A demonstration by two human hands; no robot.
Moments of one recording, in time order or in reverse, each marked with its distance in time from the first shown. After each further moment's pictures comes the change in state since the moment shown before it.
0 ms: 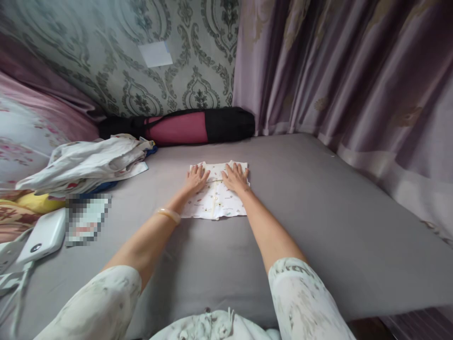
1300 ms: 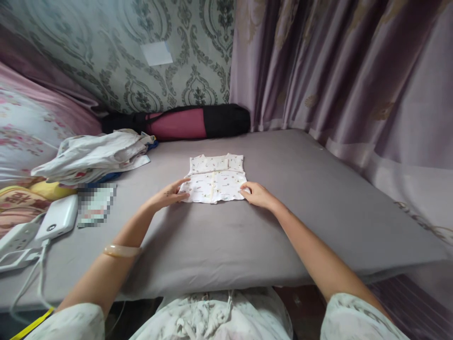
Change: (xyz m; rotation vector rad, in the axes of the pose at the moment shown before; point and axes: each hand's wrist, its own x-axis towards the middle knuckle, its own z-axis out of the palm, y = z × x) left_hand -0.127 -0.054 -0.068 -0.510 -0.281 0.113; right_hand -0.136 0.066 -0.050 0.356 -0.209 -0.040
